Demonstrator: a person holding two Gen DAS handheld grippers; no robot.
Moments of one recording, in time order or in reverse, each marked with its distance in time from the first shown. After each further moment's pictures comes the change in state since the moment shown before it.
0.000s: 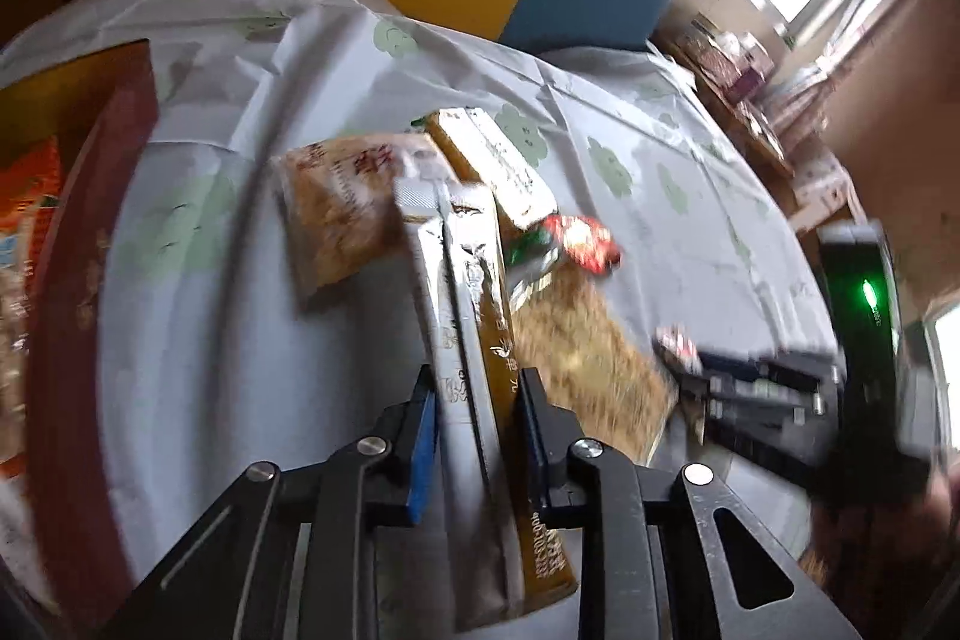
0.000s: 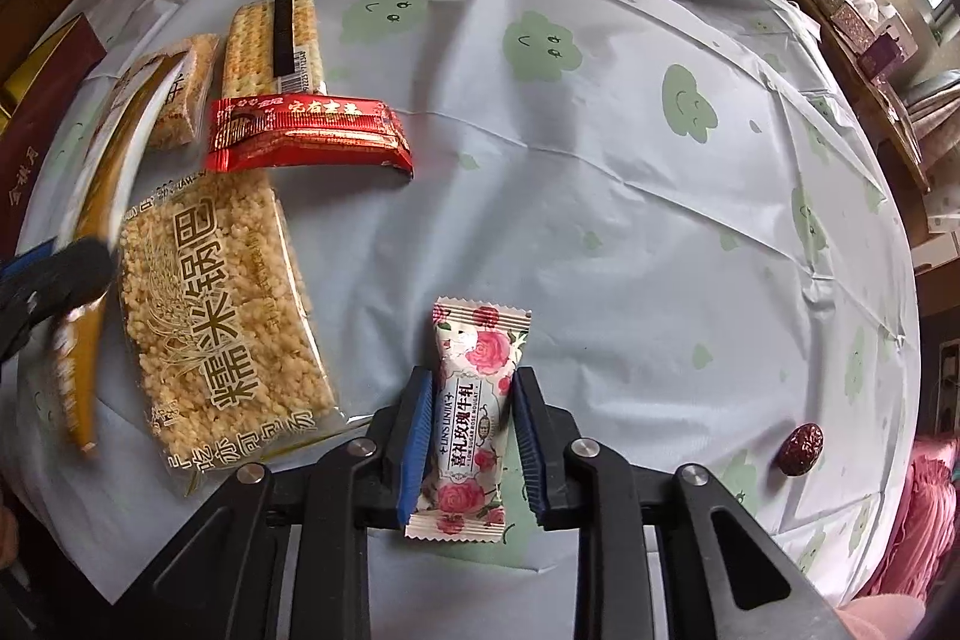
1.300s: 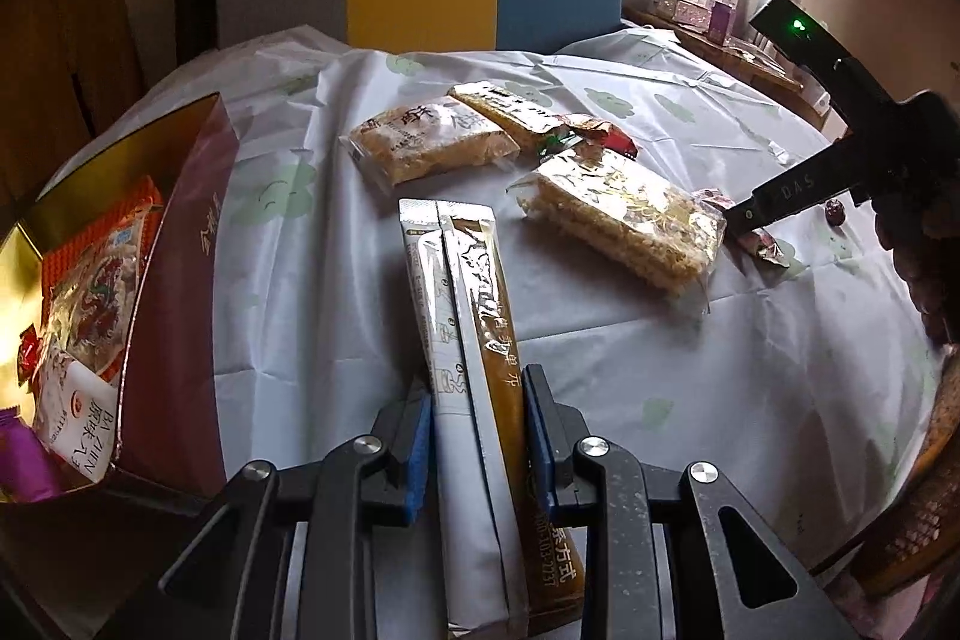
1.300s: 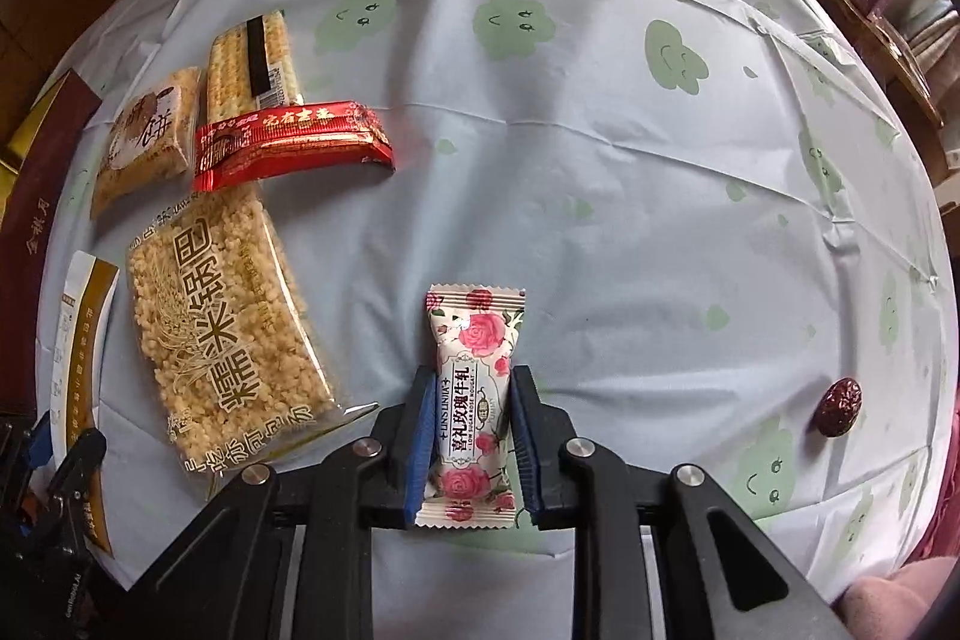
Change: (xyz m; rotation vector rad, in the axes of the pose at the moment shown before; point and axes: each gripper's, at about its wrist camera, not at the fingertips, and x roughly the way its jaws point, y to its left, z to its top) left arm -0.021 -0.002 -0.088 0.279 -0.155 0.210; right arm 0.007 -0.048 -0.002 0.116 0.014 0.093
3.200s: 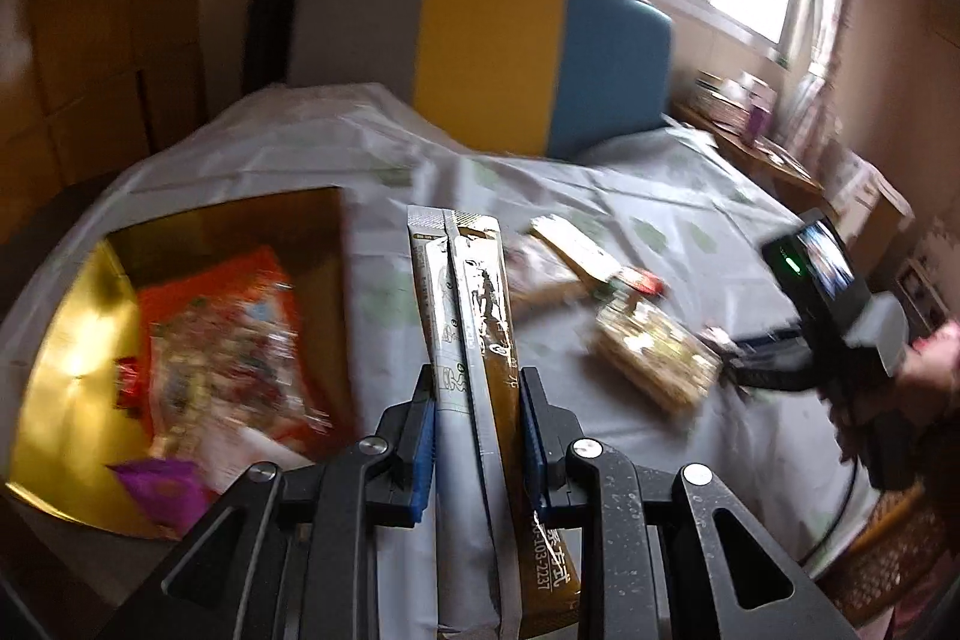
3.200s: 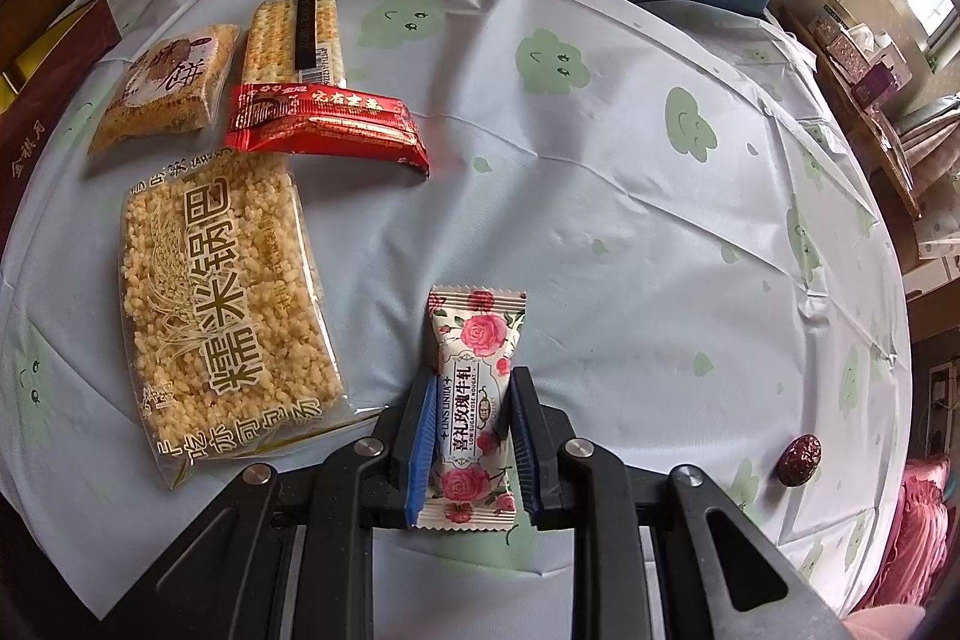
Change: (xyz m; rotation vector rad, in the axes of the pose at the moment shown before) left arm -0.087 0.061 0.042 -0.175 -0.132 0.048; right arm 0.007 0.058 -0.028 -0.175 -0.080 -0.119
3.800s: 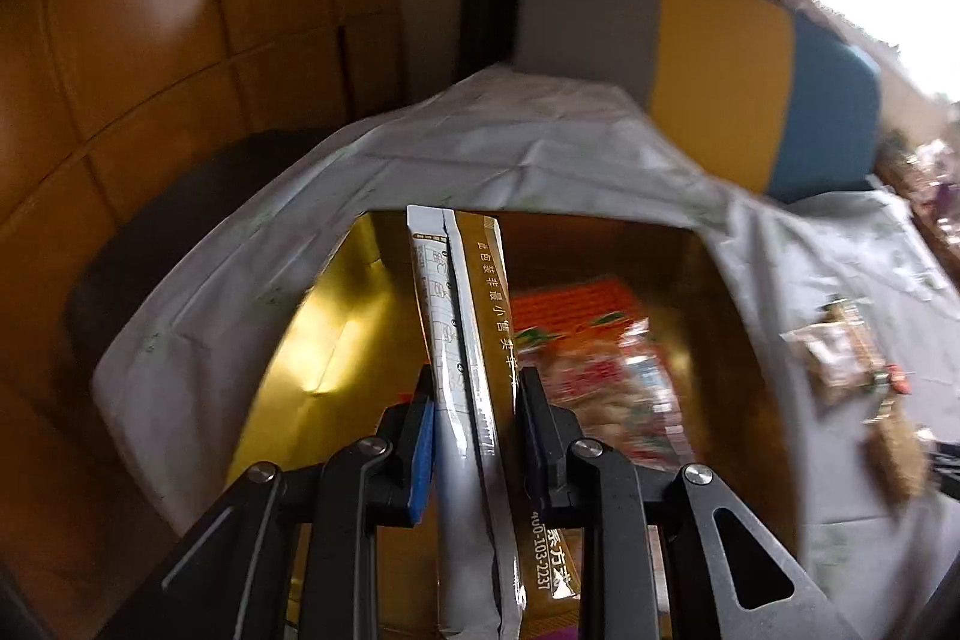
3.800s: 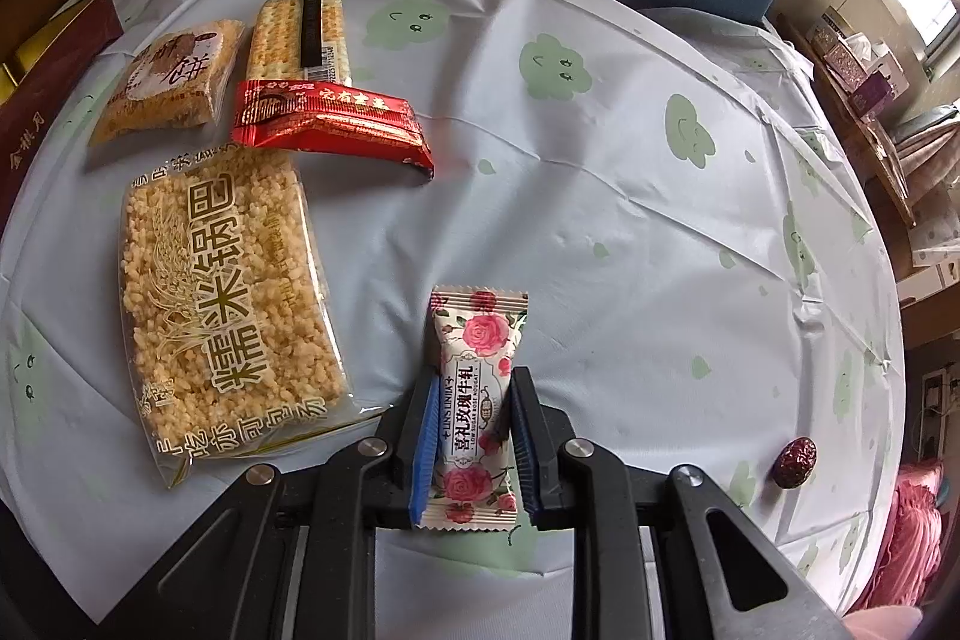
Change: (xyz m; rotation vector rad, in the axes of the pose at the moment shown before) left arm 0.006 0.167 0.021 -0.186 0.027 0.397; right arm -0.003 0.006 -0.002 -0.019 -0.010 -0.015
